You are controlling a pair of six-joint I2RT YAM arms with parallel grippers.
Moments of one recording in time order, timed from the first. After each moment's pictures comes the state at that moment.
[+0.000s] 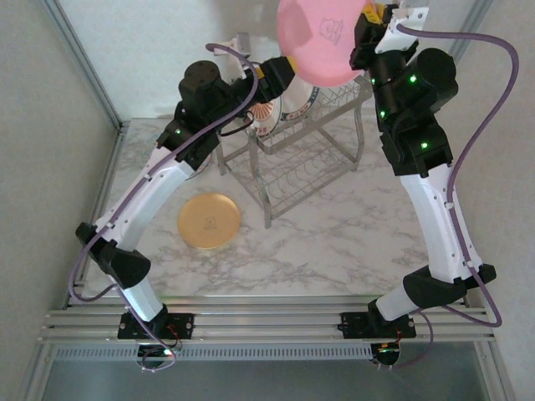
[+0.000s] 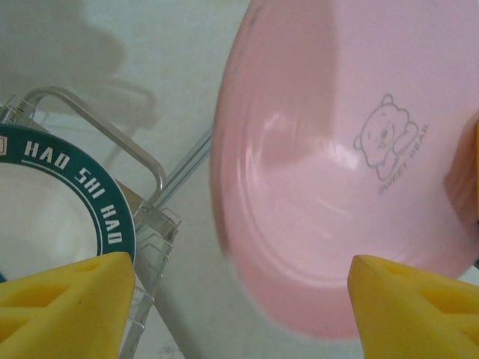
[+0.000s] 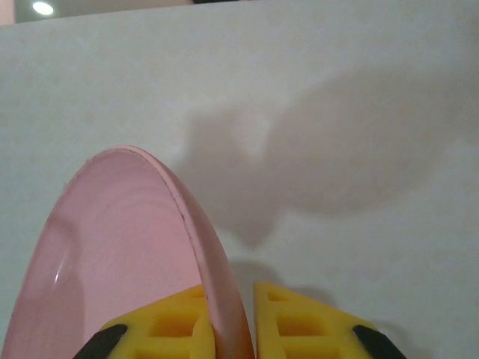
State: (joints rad) left arm -0.60 1.74 2.05 -0.16 0.22 -0.76; right arm 0.47 1.51 2.13 -0.22 0.22 -0.09
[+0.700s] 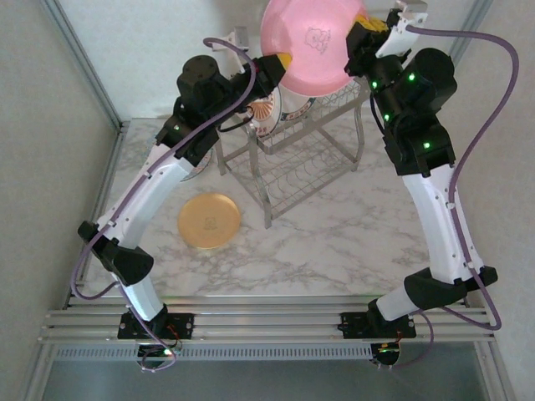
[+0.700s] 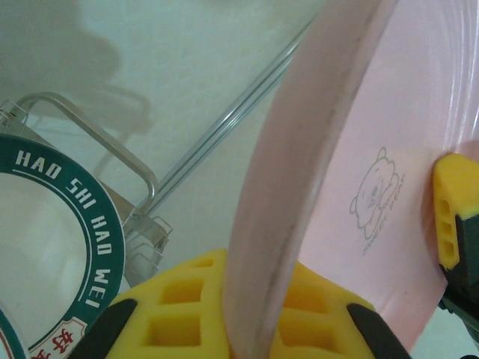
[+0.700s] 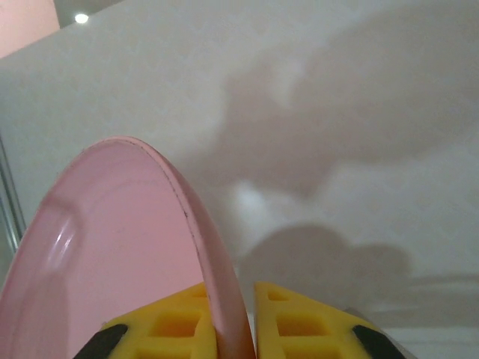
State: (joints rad) left arm -0.60 1.75 2.09 -0.18 0.23 -0.81; right arm 0.44 1.50 2.10 -0.28 0.08 0.13
